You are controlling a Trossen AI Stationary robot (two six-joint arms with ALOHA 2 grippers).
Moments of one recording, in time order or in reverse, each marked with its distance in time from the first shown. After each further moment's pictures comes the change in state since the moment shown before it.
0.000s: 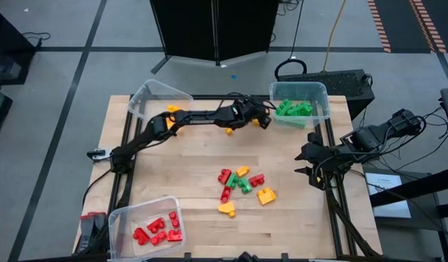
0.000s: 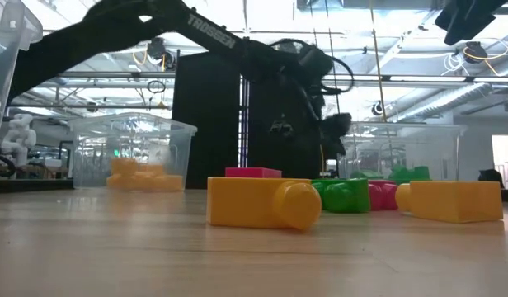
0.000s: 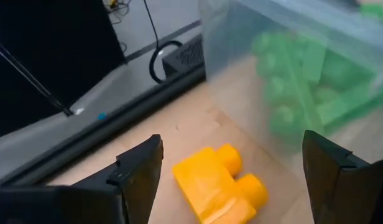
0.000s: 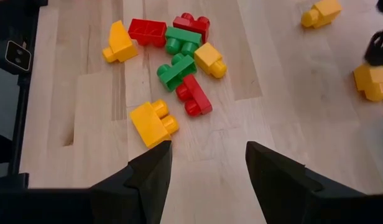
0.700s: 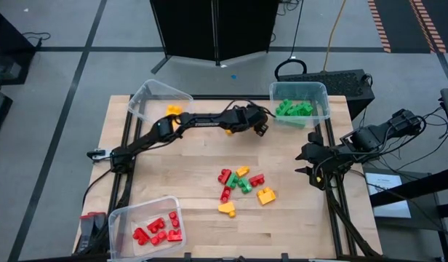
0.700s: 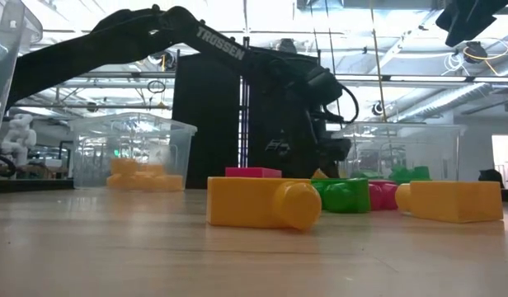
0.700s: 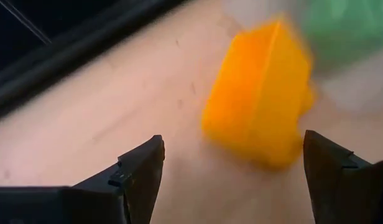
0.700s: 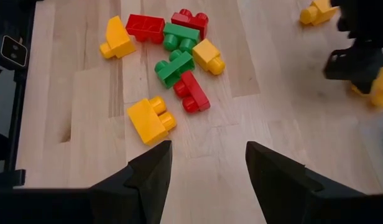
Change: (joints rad) left arm -0.013 0.095 0.097 -0.262 0.052 -0.135; right arm 0.000 0.000 0.000 -0.013 0.000 -0.003
